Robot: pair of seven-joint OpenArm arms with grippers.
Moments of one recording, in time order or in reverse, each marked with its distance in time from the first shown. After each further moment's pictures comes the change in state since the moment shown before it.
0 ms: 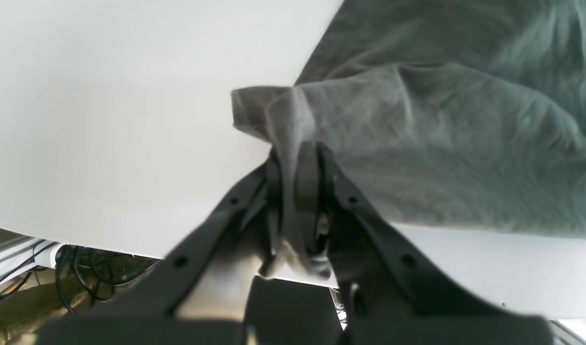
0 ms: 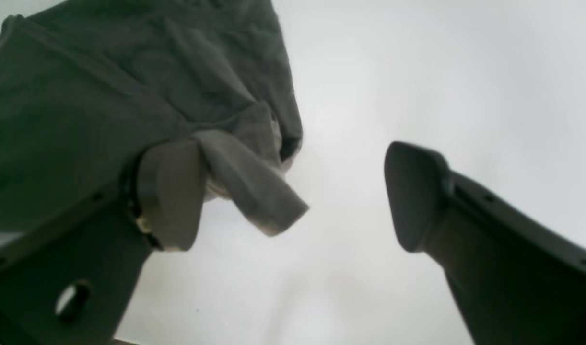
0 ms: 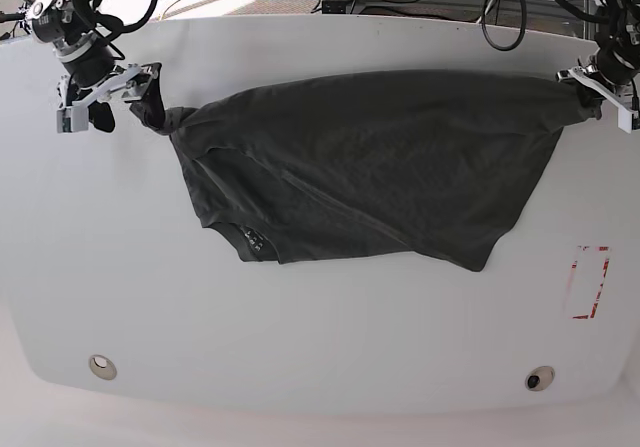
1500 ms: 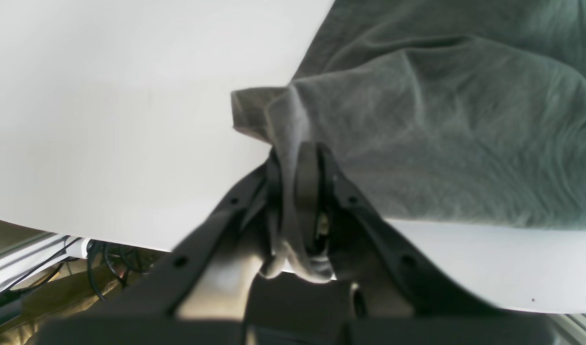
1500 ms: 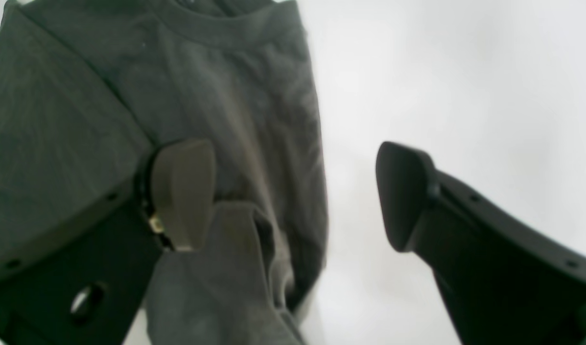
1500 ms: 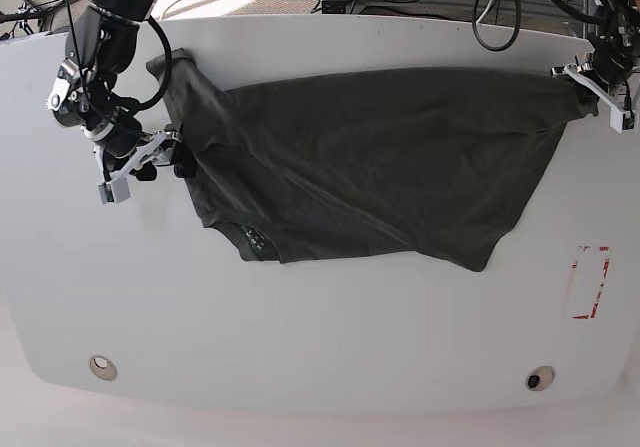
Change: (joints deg) left arm -0.3 0.1 2.1 0.0 5.3 -0.2 0.2; right arm 21.7 3.2 -11.4 -22.1 -6.7 2.1 -5.4
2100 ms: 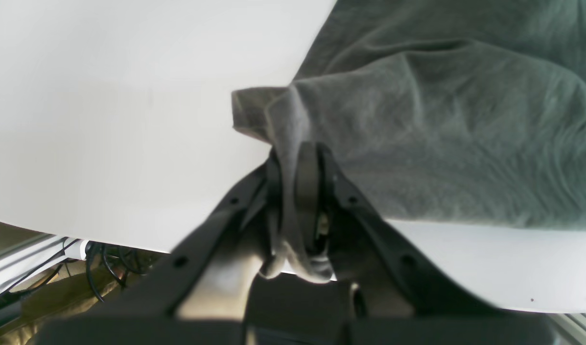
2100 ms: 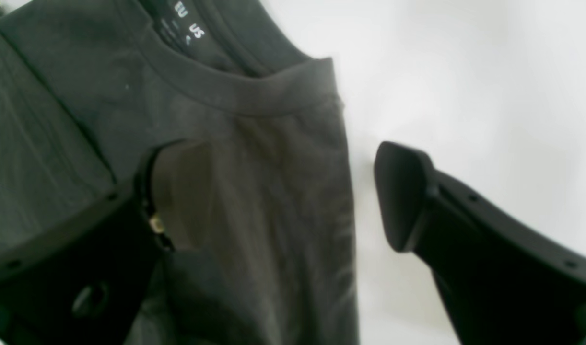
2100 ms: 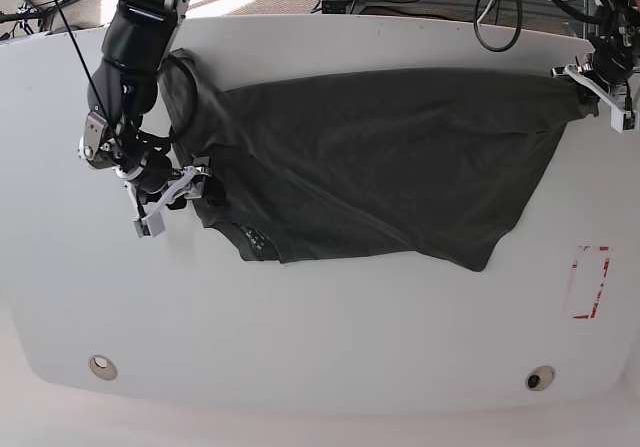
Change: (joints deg) left arm 0.0 0.0 -0.1 0.0 -0.2 0.0 0.0; right arm 12.3 -1.2 -8.5 -18.2 -11.5 0.4 9.0
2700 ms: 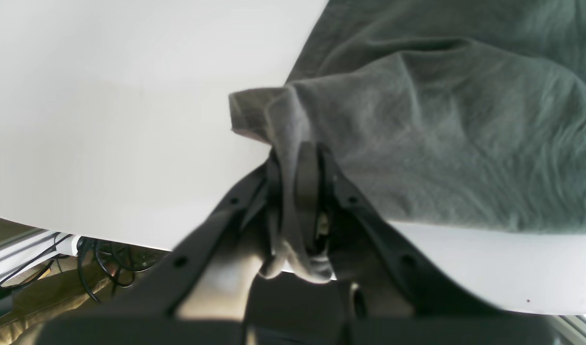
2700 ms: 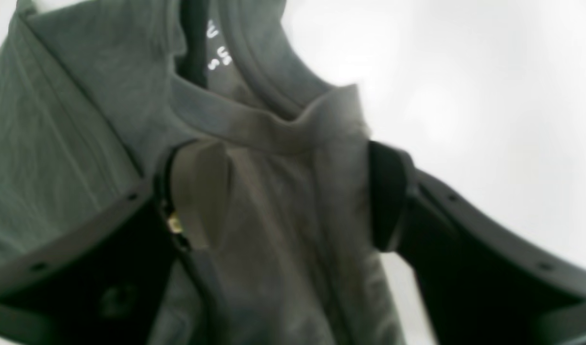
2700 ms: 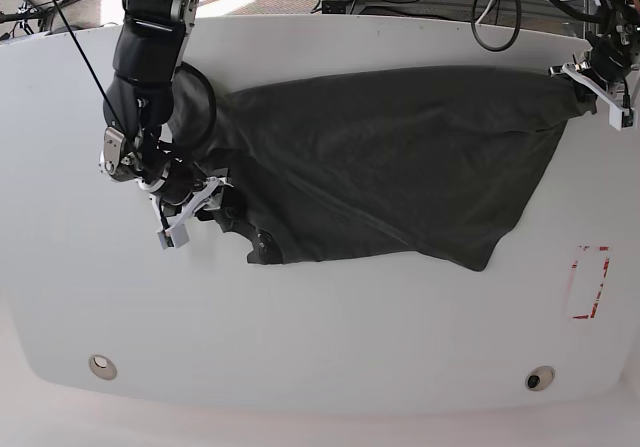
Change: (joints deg) left arm 0.0 1.0 -0.1 0.0 0.2 0.0 0.0; right arm 3.2 -1.4 -5.0 -5.7 0.7 -0.1 3.7
